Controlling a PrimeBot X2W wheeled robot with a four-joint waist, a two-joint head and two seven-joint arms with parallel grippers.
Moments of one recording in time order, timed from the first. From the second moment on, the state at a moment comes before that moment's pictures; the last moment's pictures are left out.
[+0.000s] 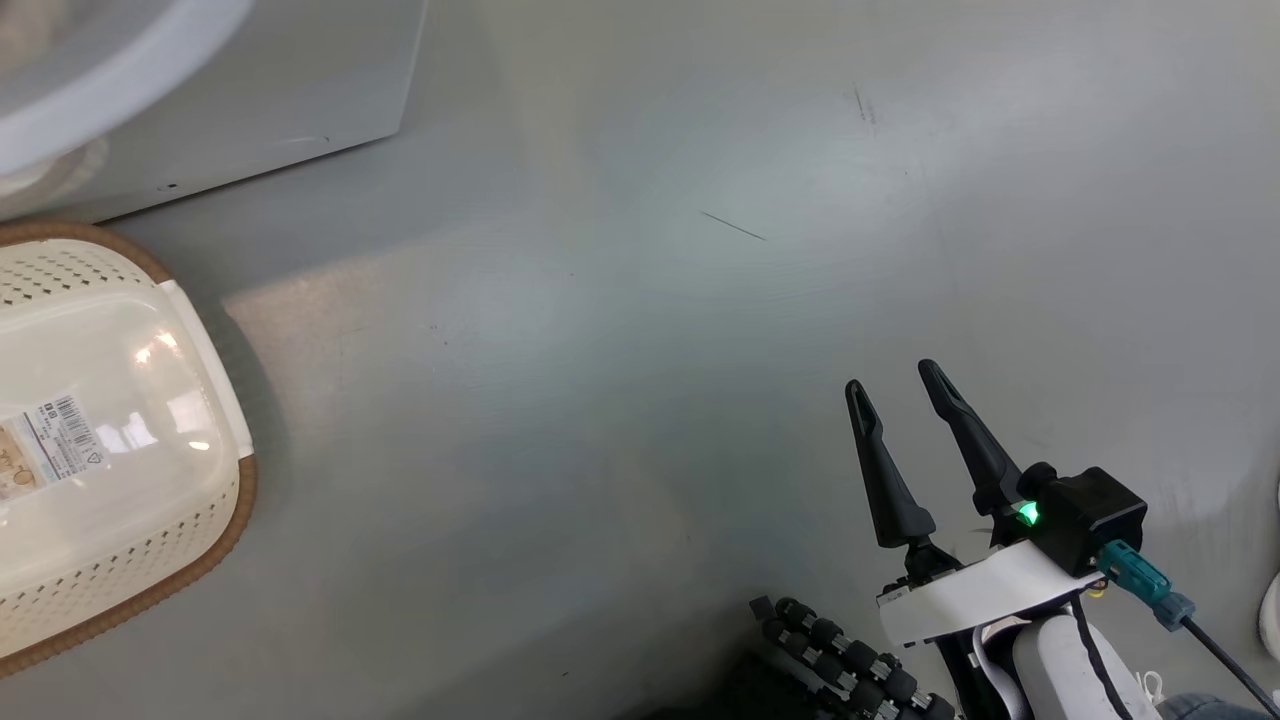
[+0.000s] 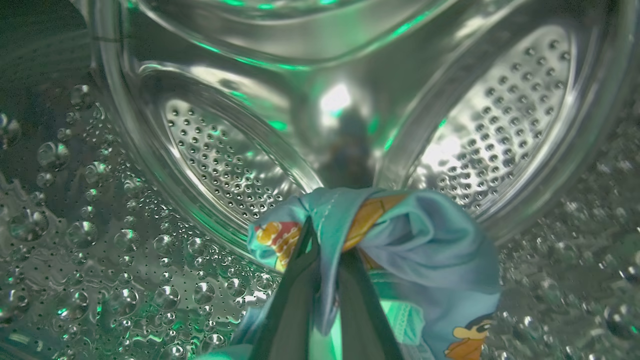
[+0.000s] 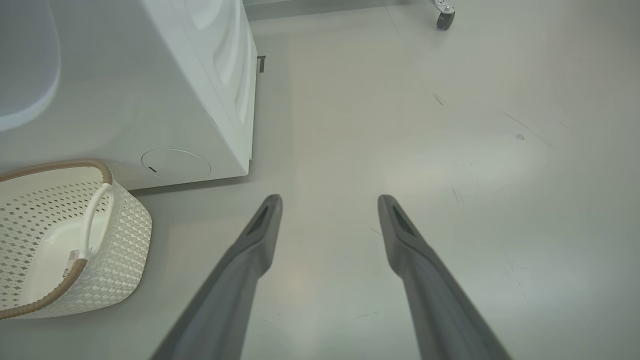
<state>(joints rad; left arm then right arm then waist) -1.39 0.42 0.09 0.72 -0.04 0.07 0.02 -0.07 -0.03 0.28 0.06 0.27 0.12 -0.26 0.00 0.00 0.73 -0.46</state>
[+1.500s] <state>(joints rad) -1.48 0.36 0.00 1.05 0.03 0.08 0.07 -0.07 -0.03 0.25 0.06 0.31 0.11 -0.26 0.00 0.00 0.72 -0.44</state>
